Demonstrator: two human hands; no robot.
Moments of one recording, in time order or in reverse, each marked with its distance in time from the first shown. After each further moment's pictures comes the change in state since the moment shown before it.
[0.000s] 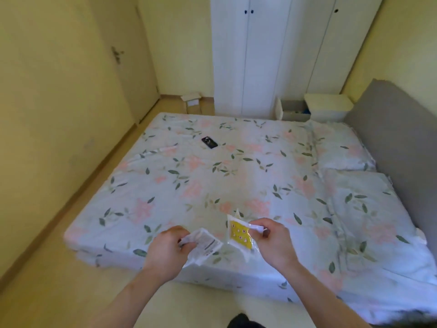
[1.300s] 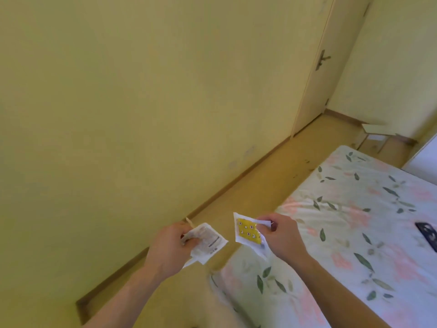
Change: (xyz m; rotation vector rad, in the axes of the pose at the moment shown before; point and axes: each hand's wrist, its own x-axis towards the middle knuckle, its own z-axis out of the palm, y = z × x) left_hand 0.138 -0.628 -0.459 -0.092 0.312 -0.637; right_hand 0.259 -0.440 0.753 -0.130 -0.597 -0.322
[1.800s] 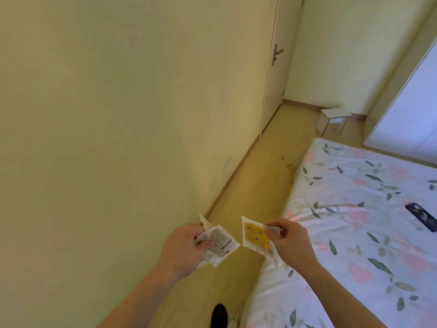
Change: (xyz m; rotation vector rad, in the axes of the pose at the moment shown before) left_hand 0.298 0.019 -0.043 0.053 -0.189 0.306; right_hand 0.204 -0.036 0.035 0.001 0.273 0.159
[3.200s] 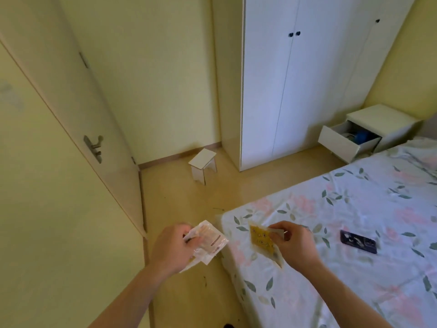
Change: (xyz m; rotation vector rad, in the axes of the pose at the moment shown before) left_hand 0.886 0.397 0.079 0.064 -0.430 0.653; right_hand 0.656 0.062 -0.287 0.020 0.771 0.540
